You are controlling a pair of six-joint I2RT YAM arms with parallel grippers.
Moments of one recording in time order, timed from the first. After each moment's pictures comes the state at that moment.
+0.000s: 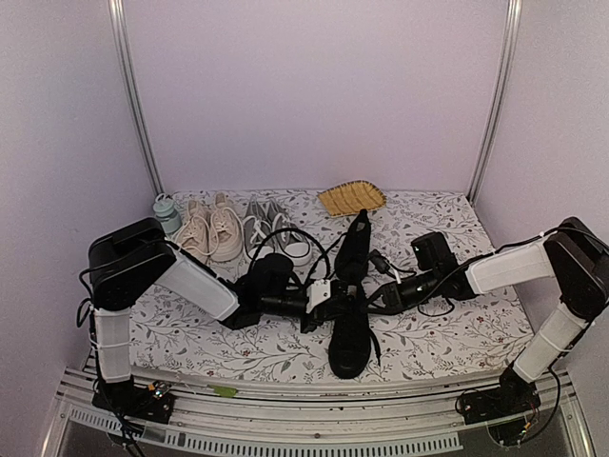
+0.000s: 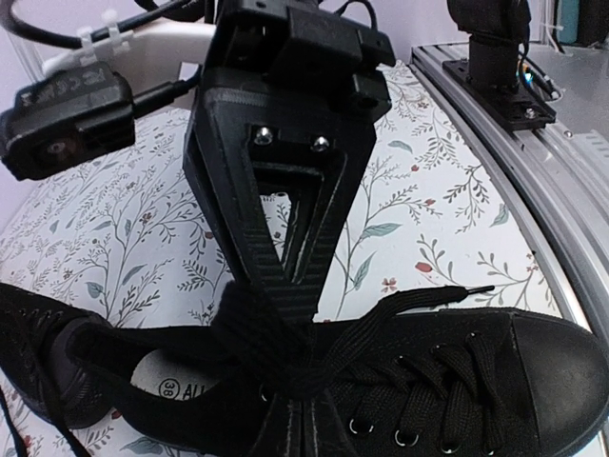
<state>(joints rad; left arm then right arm) -0.97 2.04 0.92 0.77 0.49 0.41 0.58 1.61 0.67 0.14 -0.78 0.28</state>
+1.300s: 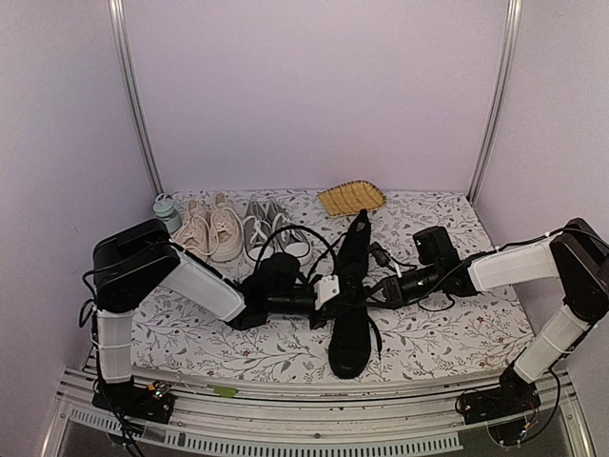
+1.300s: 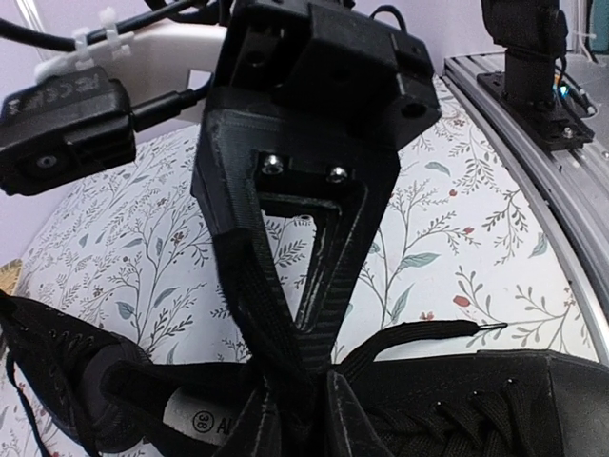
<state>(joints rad) -1.00 2.06 0.97 0.79 0.39 0.41 0.58 1.59 0.70 0.15 -0.81 0.28</state>
